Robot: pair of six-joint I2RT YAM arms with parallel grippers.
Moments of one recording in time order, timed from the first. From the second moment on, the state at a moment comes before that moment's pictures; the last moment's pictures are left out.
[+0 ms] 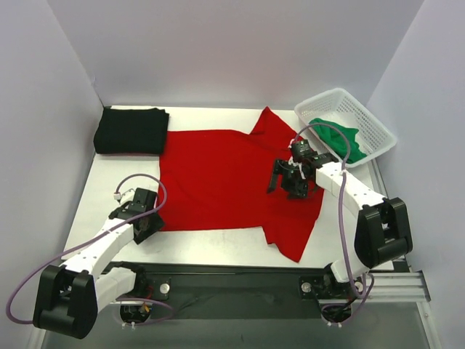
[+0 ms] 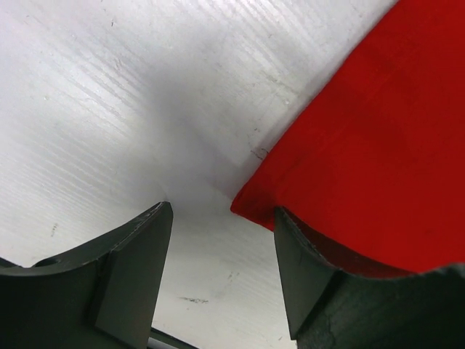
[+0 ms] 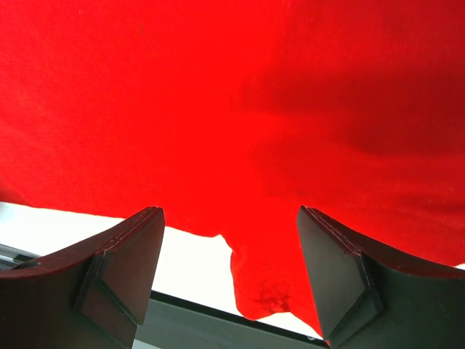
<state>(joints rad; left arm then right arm) -0.25 1.04 0.48 -0.66 -0.32 -0.88 0.33 1.54 1.05 -0.67 -0.16 0.52</state>
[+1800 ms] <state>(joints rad) 0.02 1.21 0.60 -0.50 -0.08 -0.60 0.64 1.06 0.58 -1.01 0.01 0.82</state>
